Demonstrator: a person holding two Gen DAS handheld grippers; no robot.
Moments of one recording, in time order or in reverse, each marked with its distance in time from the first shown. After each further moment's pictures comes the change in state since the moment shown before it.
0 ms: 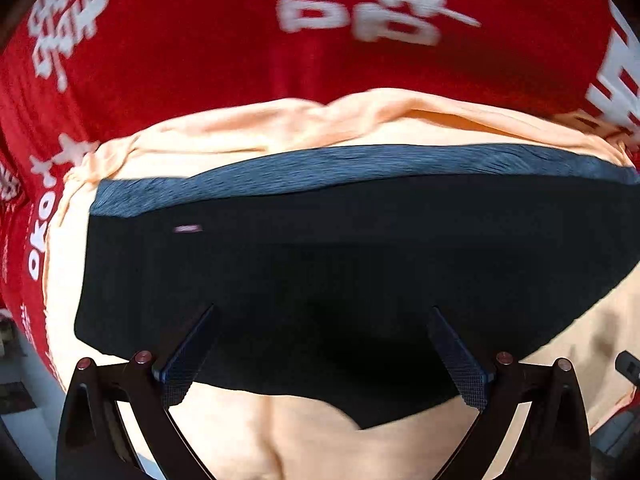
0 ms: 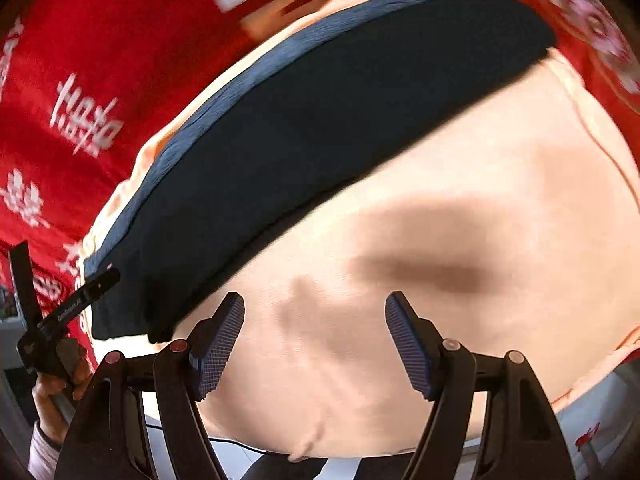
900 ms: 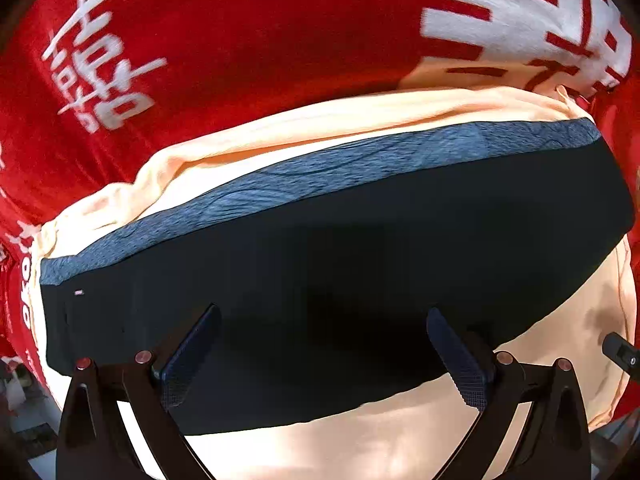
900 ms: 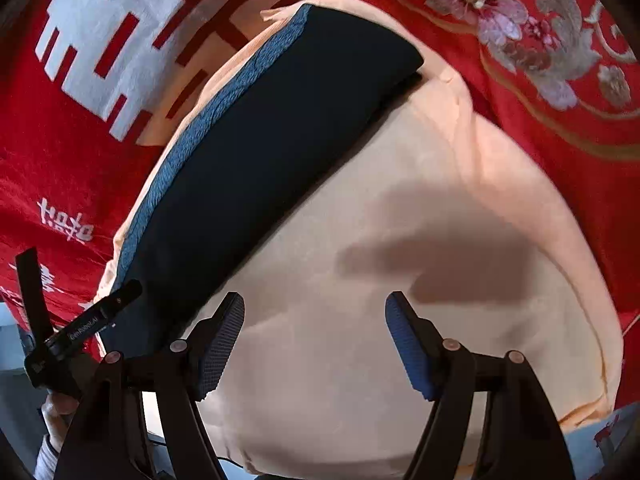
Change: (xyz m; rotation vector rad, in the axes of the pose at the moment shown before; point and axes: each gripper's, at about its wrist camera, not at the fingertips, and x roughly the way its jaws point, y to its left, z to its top) left arm -0.011 -0.216 0.037 0.157 0.031 -0.003; right arm -0.027 -0.135 0.072 0.125 -0.037 0.084
